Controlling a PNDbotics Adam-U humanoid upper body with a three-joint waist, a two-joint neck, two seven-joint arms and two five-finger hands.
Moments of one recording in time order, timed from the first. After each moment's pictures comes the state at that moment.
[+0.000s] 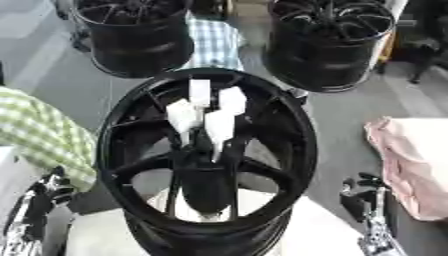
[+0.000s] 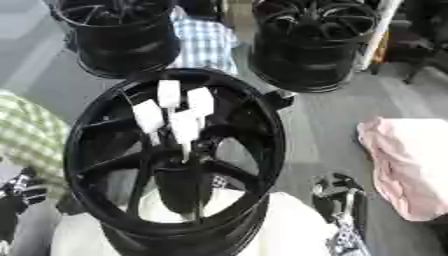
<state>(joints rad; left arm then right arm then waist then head) -0.09 0.22 0.25 -1.20 0.07 -0.06 -0.06 -0.21 -0.10 0.06 -1.06 0.33 0.00 -0.57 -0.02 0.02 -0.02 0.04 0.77</state>
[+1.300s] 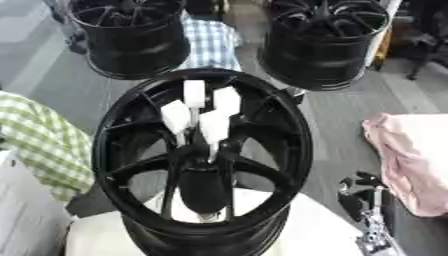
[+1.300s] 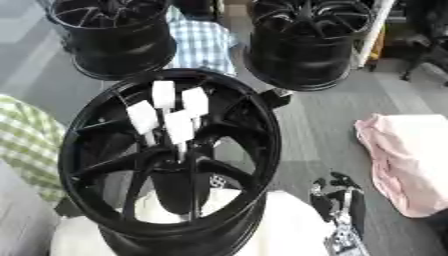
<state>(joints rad) -0.18 0.68 0.27 -1.45 0.06 -0.14 -0.07 -0.20 -0.11 0.06 -1.06 0.33 0.00 -0.57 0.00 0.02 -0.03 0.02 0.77</state>
